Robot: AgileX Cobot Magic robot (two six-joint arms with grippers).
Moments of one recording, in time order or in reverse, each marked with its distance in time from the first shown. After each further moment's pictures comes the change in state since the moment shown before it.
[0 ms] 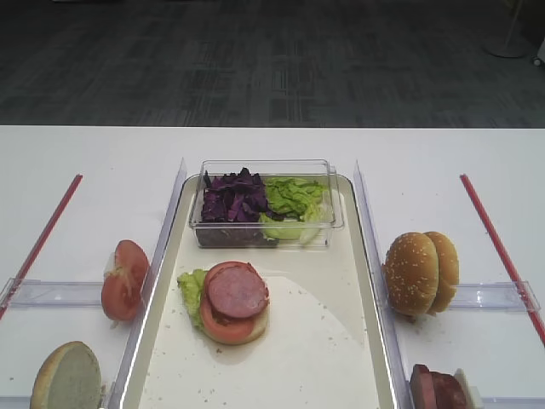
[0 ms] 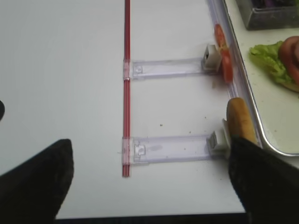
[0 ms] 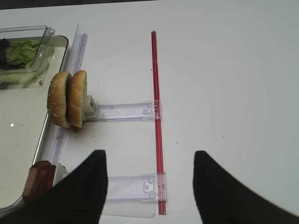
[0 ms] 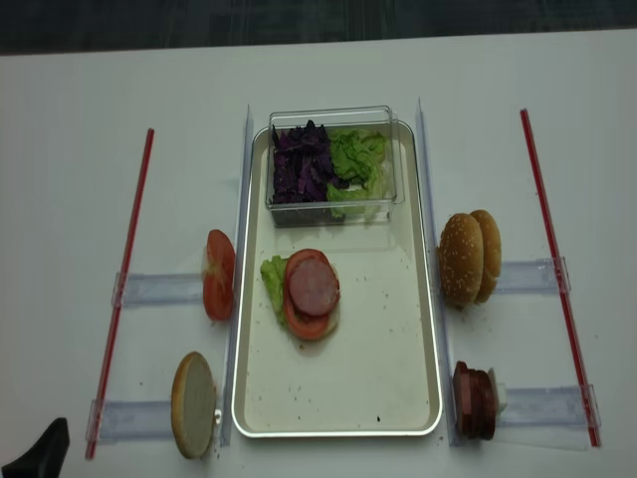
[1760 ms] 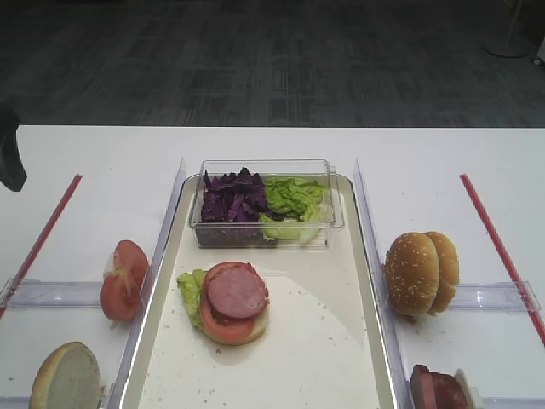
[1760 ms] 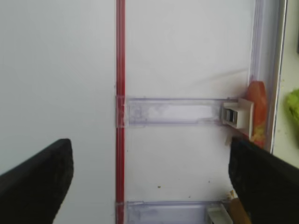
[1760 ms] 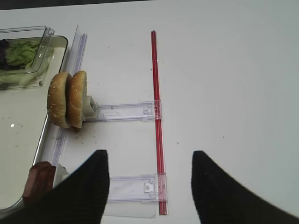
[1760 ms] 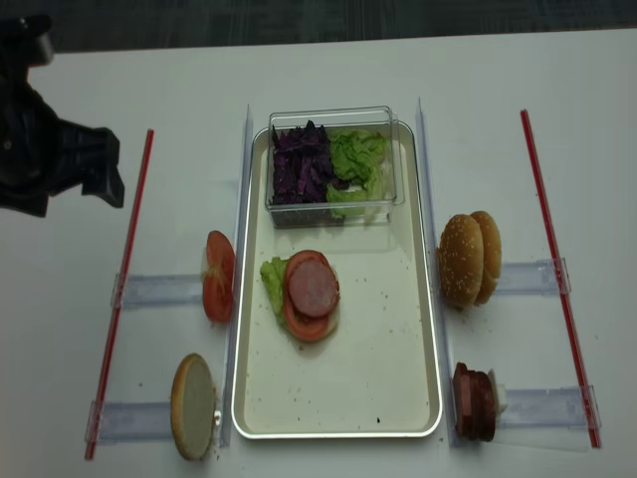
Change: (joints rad) left arm 0.000 1.397 -0.692 -0.027 -0.057 -0.026; right arm 0.000 0.000 0.000 0.000 0.000 0.006
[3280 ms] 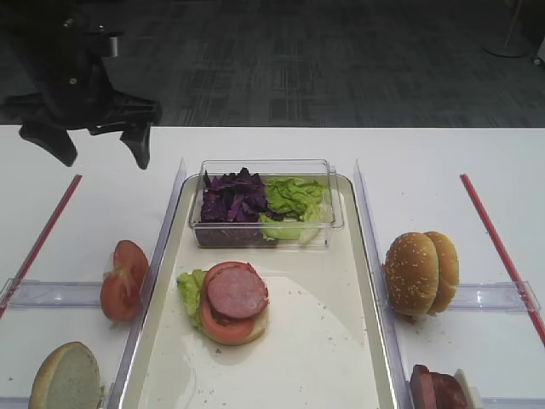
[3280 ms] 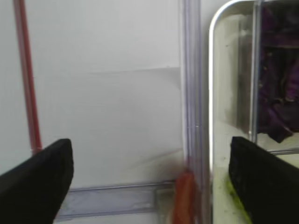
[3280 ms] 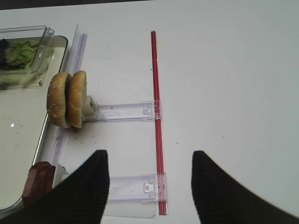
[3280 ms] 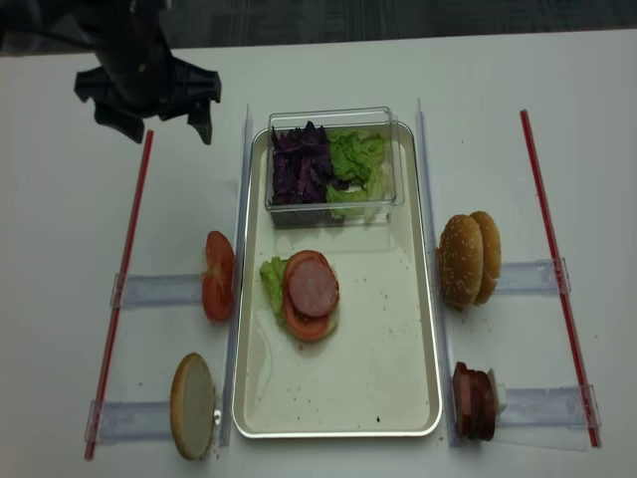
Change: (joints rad) left arm -0.279 0.401 -0.390 0.099 -0.010 -0.215; right arm 0.000 0.000 0.000 0.000 0.000 0.000
